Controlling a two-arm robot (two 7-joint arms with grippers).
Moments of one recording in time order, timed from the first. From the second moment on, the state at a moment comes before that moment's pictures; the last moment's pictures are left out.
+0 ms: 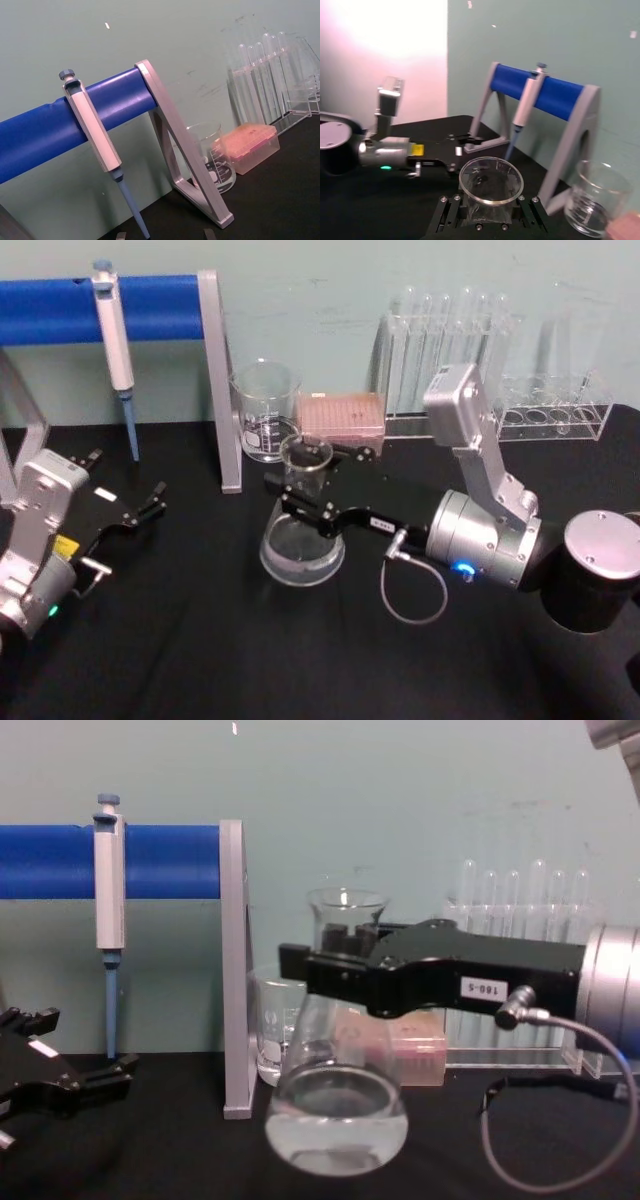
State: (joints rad) left arm -0.20 0.60 0.45 -1.41 -0.25 -0.12 0.03; right arm 0.33 0.42 -0.53 -1.62 0.42 0.10 0.54
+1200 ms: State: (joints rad) left arm -0.20 0.60 0.45 -1.41 -0.25 -0.12 0.03; right arm 0.34 0.50 -0.63 -1.68 0.47 0.05 0.63
